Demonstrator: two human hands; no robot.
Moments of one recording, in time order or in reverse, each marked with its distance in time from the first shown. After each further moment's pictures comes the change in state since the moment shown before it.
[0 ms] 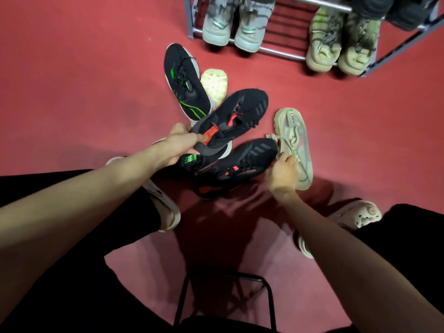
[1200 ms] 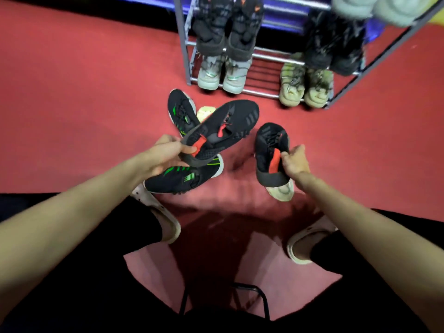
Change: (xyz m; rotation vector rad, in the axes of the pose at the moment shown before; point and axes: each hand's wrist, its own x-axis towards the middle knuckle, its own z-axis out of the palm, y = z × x) left_hand -0.093 0.051 -0.036 -0.086 -0.081 0.058; right_hand -0.026 -0.003 -0.158 0.673 -0.078 0.196
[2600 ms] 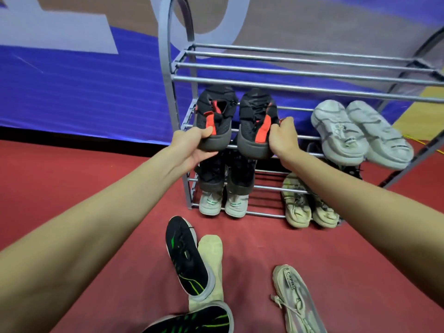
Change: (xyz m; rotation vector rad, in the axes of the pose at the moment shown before) left_hand 0.083 0.295 0.028 -0.392 0.029 0.429; right_hand 0.135 -0.314 -0.049 0.298 0.272 -0.546
